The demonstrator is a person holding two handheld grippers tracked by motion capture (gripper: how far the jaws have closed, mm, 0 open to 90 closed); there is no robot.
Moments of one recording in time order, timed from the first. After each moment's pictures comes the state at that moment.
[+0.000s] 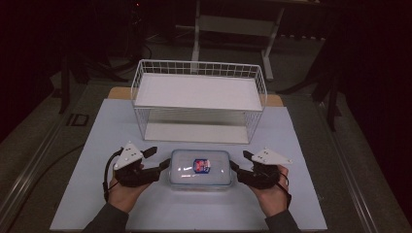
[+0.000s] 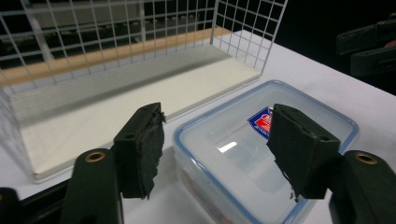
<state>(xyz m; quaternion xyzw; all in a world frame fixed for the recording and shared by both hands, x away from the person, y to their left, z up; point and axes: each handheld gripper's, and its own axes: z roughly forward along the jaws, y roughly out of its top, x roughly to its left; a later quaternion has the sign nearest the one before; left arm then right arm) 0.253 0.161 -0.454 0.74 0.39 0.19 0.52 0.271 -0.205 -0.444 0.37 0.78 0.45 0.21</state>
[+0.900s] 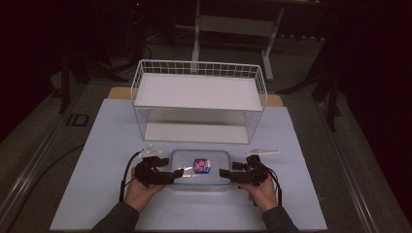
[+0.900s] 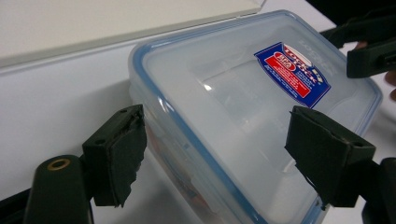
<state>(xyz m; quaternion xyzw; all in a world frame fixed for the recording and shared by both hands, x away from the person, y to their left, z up) 0.285 0.138 -0.502 0.76 0.45 0.04 0.46 0.312 -0.207 -0.503 0.44 0.77 0.46 -0.03</state>
